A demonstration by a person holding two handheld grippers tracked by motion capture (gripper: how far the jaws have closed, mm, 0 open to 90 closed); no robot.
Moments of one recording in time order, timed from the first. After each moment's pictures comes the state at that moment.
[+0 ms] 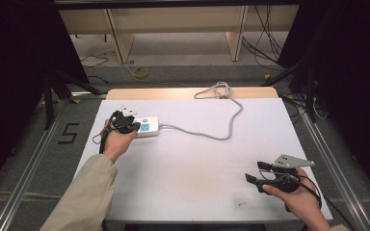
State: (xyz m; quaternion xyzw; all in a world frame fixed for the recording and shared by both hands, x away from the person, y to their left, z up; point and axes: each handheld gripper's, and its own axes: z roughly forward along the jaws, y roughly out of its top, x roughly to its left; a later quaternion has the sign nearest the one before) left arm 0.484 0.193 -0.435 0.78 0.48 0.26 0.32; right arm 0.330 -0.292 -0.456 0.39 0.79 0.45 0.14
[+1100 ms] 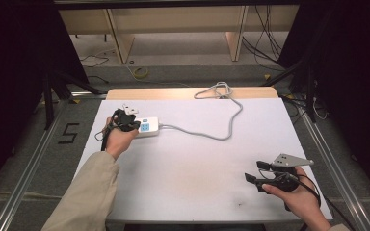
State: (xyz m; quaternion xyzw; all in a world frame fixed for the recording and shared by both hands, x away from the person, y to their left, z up) left arm 0.494 0.193 -0.439 0.78 0.47 0.27 0.30; right arm 0.332 -0.292 -0.457 0.39 0.79 0.45 0.14
